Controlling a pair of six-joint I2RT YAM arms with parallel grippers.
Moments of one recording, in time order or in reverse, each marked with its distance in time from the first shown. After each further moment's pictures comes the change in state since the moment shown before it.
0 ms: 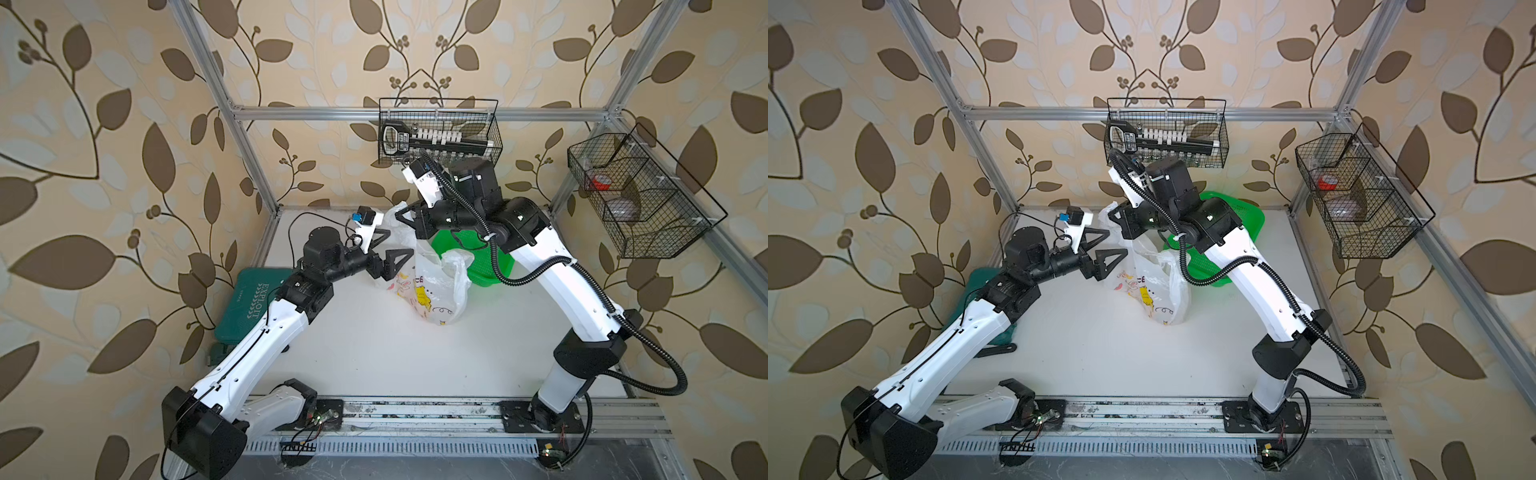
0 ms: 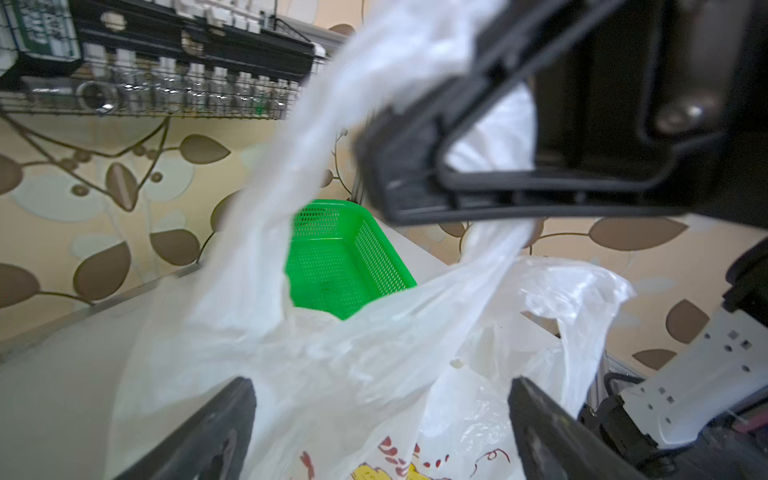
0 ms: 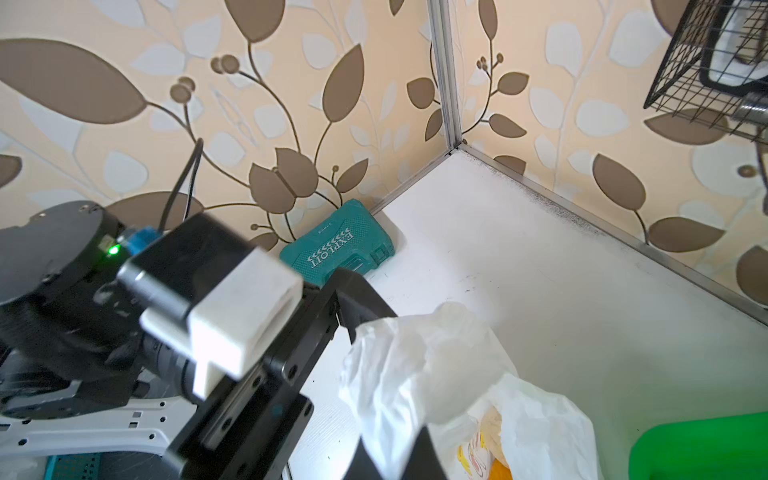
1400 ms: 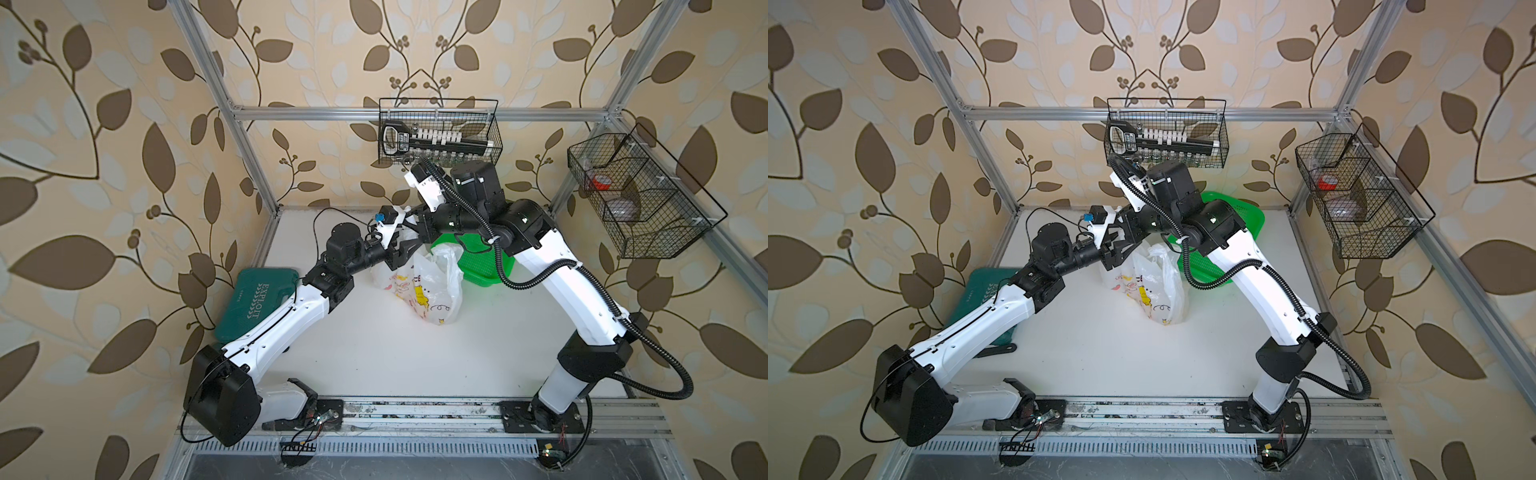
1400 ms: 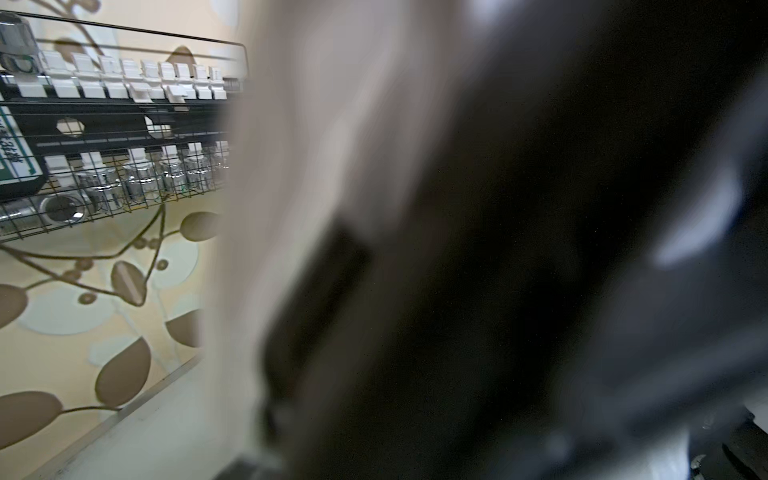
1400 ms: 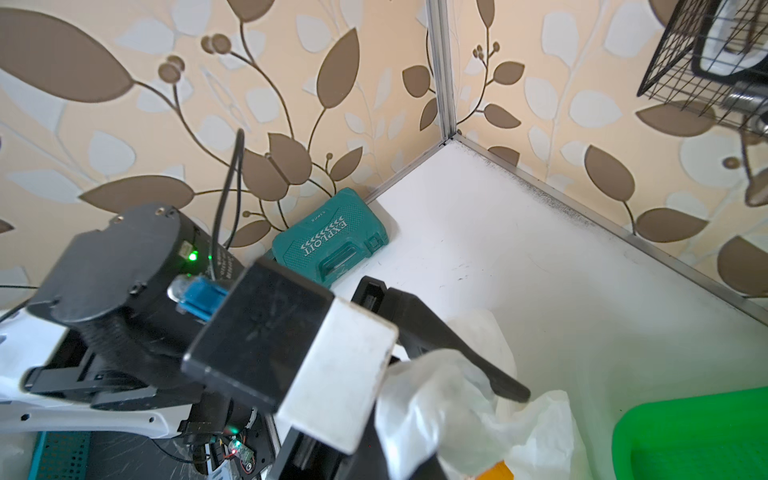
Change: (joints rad) left arm -0.048 0.178 -0.005 0.270 -0.045 0.134; right arm 0.005 -0.036 -0.026 -0.025 0.028 -0.025
